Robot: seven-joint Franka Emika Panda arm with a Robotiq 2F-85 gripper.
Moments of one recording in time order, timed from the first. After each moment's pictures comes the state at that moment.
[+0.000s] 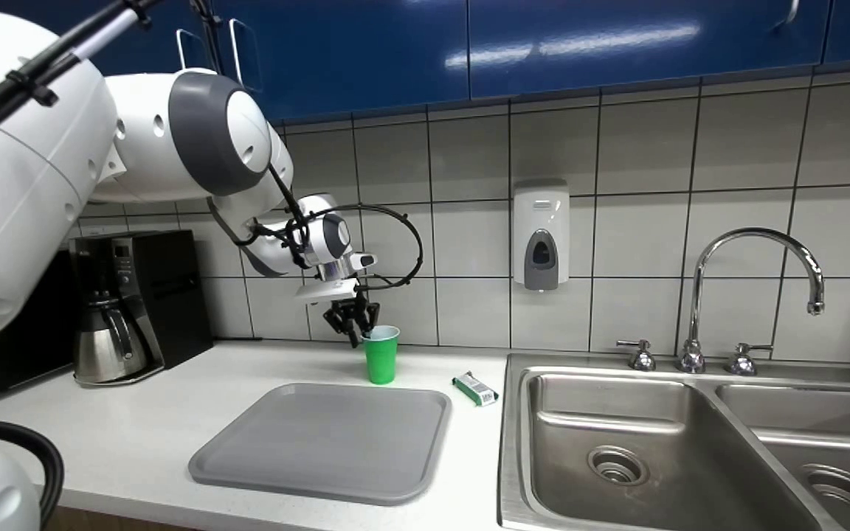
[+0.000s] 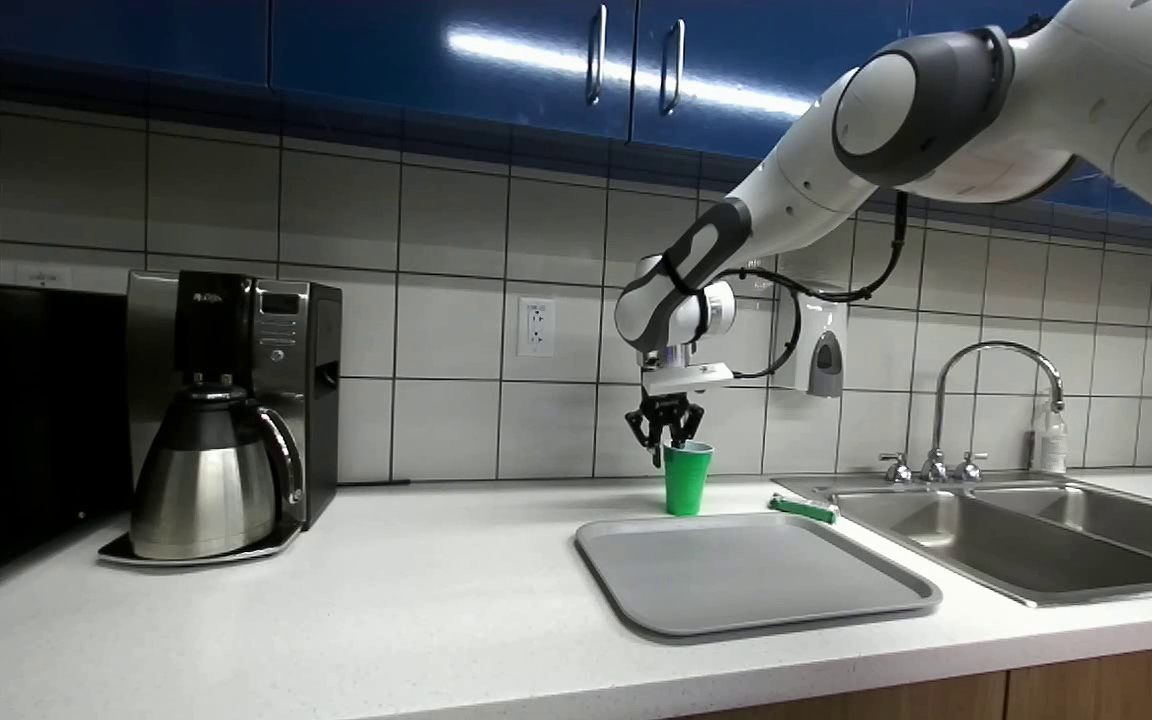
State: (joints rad) arm 0.13 0.76 -0.03 -1.38 -0.21 2.25 0.22
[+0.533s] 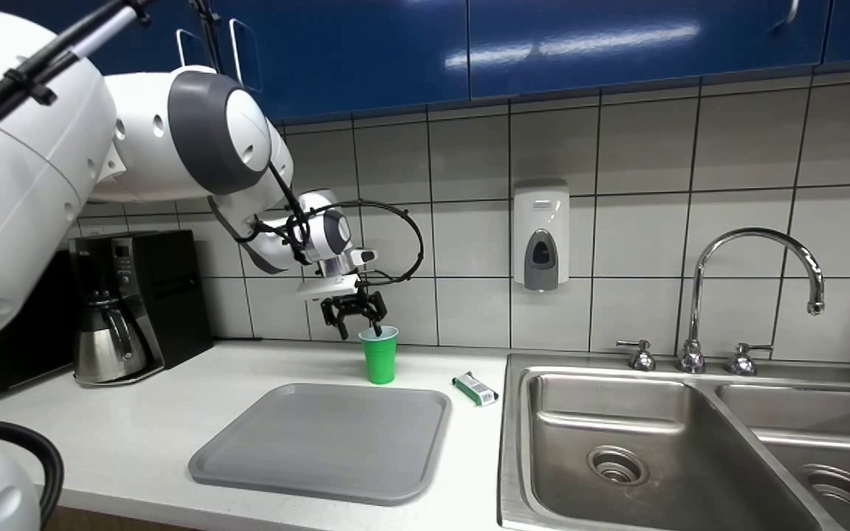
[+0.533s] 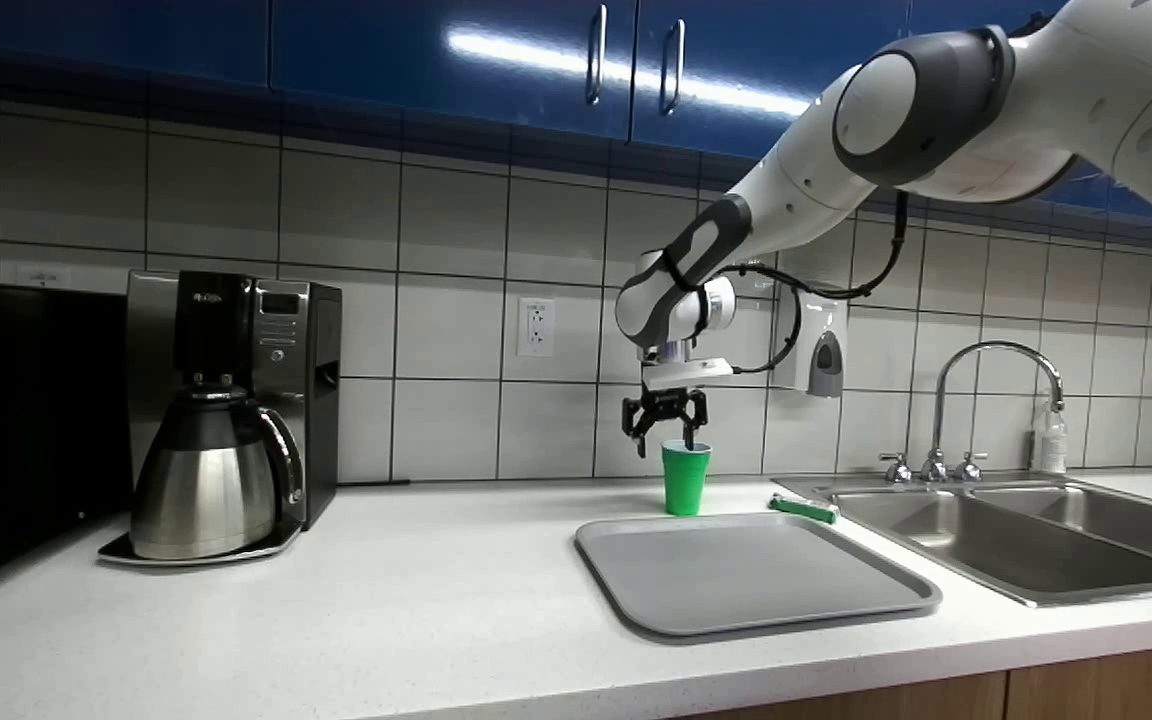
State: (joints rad) arm 0.13 0.76 -0.03 -1.36 -0.21 2.25 0.22
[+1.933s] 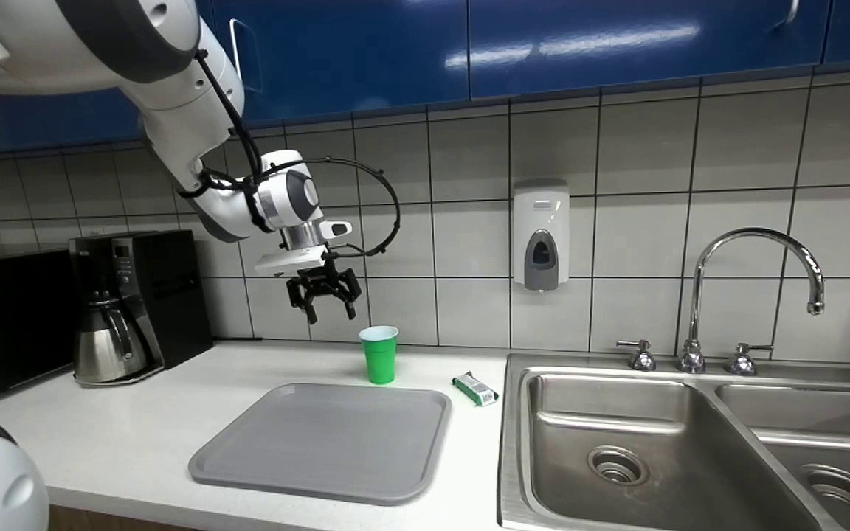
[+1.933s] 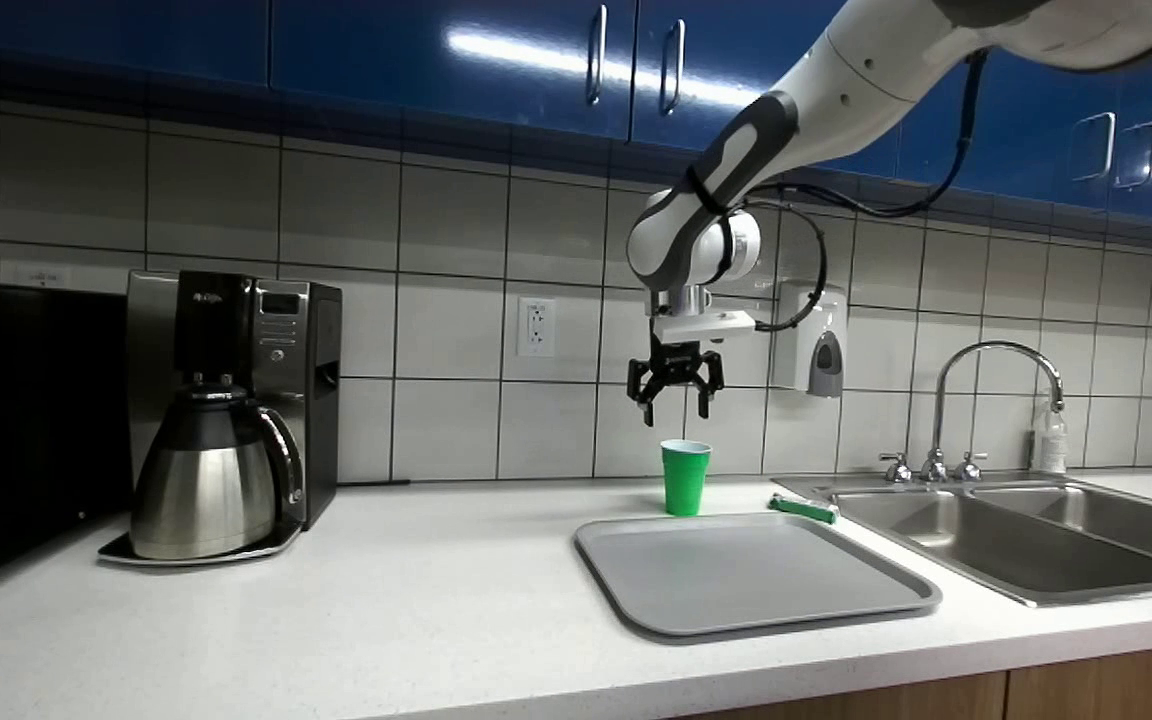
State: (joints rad) arm 0.18 0.42 -0.03 -1.73 -0.21 2.25 0.24
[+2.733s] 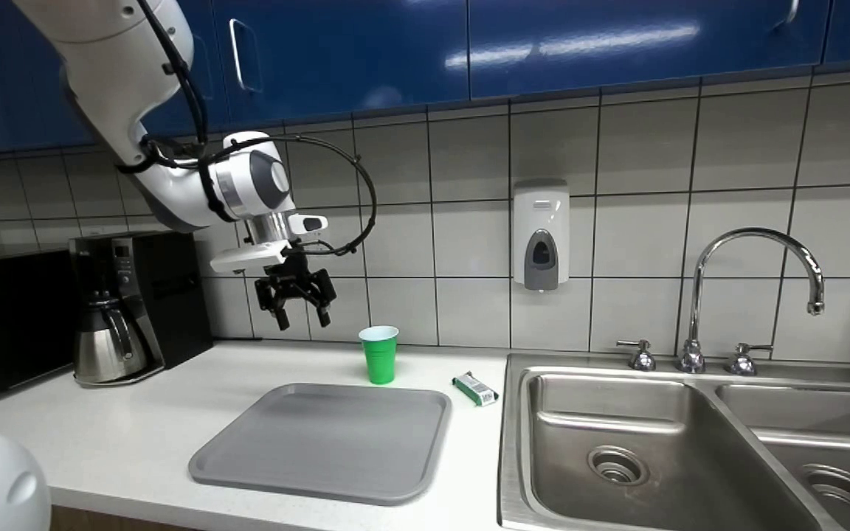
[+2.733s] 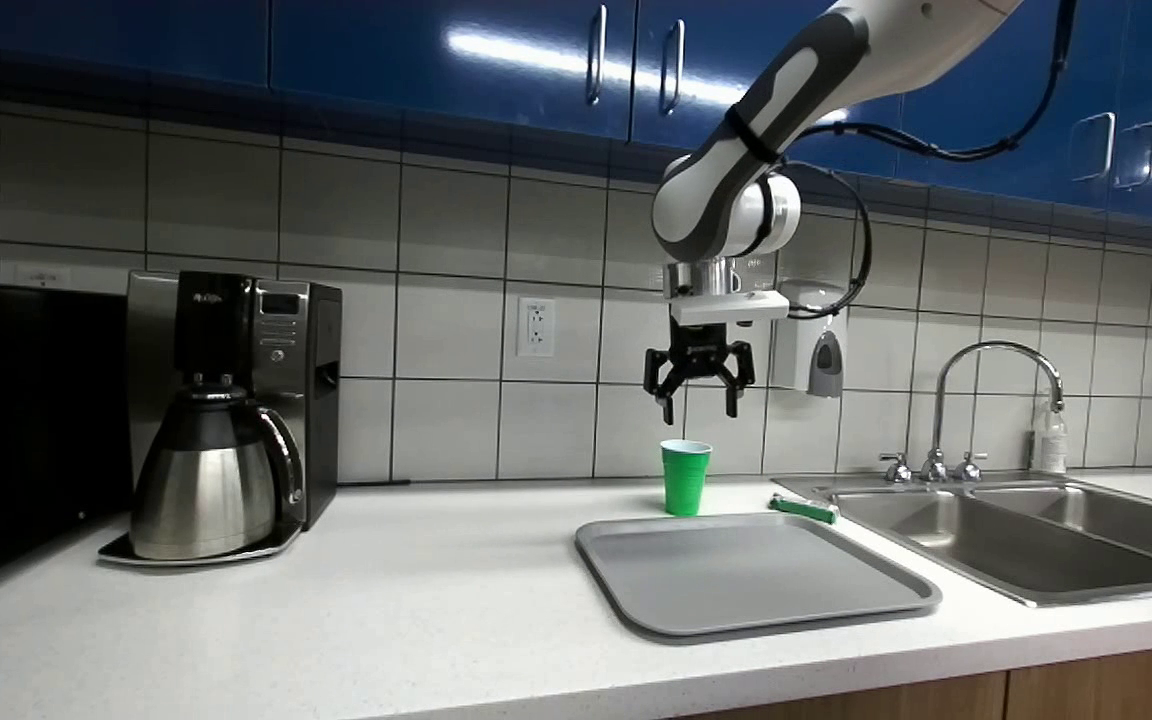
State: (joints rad) arm 0.20 0.16 0.00 -2.04 -0.21 2.25 0.36
